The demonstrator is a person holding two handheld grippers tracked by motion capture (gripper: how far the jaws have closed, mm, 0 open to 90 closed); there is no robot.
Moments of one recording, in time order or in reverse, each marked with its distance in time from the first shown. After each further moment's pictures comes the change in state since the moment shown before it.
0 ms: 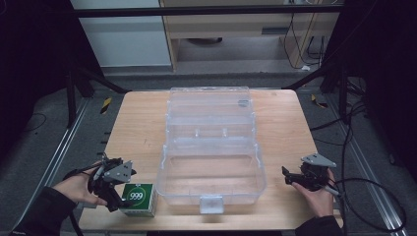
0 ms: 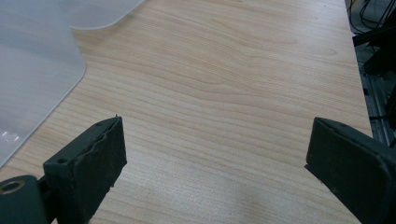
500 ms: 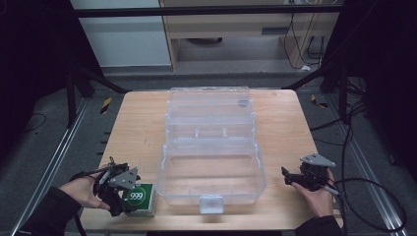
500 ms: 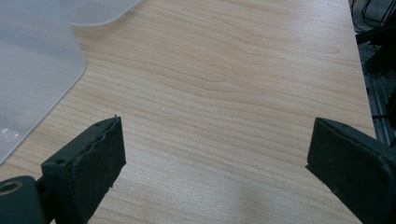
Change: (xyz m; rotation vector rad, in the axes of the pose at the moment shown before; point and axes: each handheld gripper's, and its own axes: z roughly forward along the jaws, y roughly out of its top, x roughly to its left) left arm -0.005 0.002 0.015 0.037 -0.040 0.068; right arm 0.000 0.000 0.001 0.009 0.001 -0.008
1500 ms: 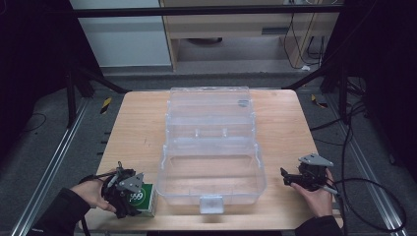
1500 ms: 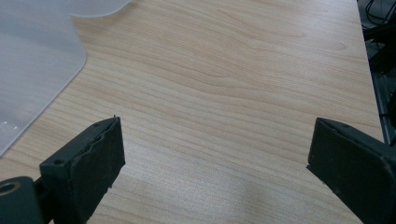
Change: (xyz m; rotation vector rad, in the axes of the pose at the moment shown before) left arm 0.004 -0.008 0.032 0.026 -0.051 -0.004; right arm 0.002 -0.001 0.003 0.021 0.004 -0.013
